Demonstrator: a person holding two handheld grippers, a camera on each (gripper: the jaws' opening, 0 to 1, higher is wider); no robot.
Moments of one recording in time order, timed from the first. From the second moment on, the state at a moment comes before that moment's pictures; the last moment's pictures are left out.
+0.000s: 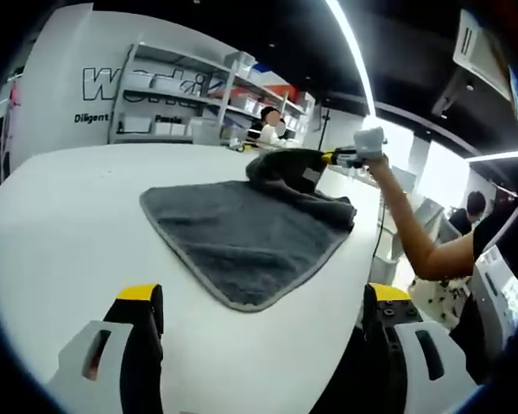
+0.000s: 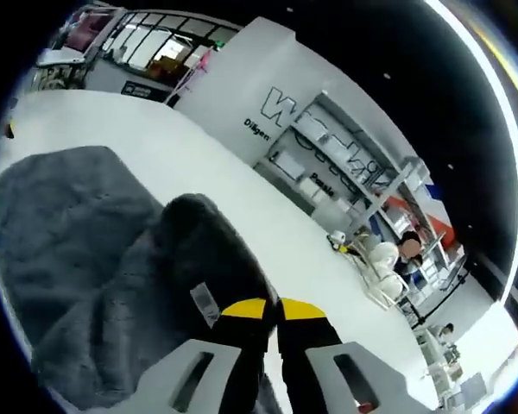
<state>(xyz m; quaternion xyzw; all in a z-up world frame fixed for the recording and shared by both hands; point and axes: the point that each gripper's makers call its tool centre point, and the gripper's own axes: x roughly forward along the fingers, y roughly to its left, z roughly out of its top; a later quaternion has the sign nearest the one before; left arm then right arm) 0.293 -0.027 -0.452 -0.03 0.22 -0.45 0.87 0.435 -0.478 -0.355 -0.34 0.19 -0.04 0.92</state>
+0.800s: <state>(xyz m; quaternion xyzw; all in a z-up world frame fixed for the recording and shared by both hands) 0.286 -0.027 -0.447 -0.02 0.22 -0.45 0.87 0.527 -0.610 -0.417 -0.44 0.37 -0.08 0.81</state>
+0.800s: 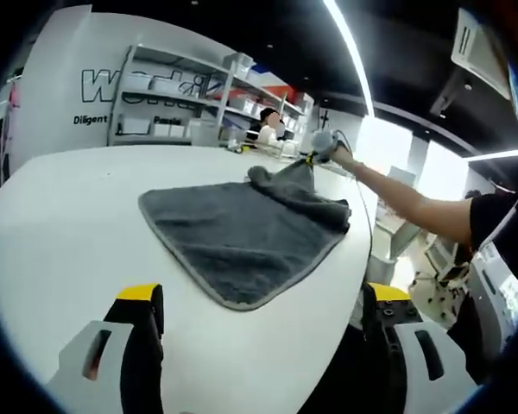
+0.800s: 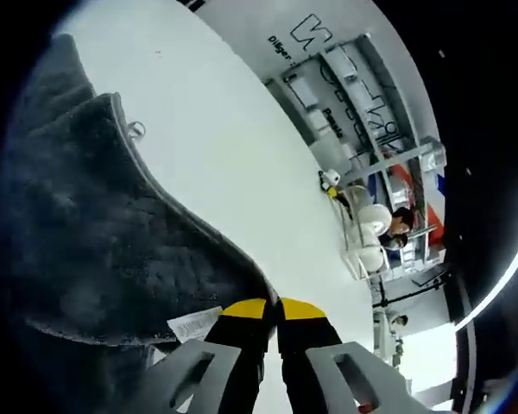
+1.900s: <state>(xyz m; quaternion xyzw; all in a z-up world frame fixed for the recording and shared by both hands) 0.288 -0.026 -0.453 -0.03 0.23 -0.45 0.86 0.417 -0.515 -0.429 -0.27 0.31 0.11 0.91</state>
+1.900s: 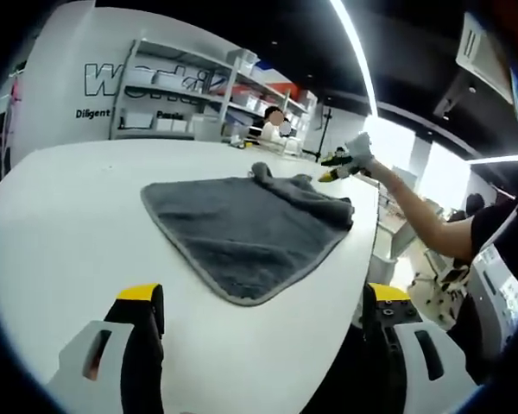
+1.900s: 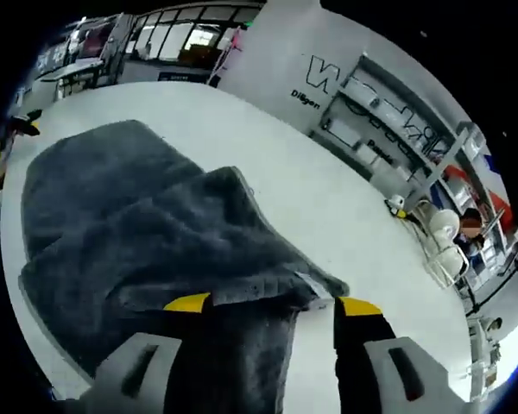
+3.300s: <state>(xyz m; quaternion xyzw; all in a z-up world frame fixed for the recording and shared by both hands) 0.281 -0.030 -0.453 -0.03 0.24 -0.45 0.86 0.354 -0.636 -0.501 -0.10 0.39 0.00 0.91</state>
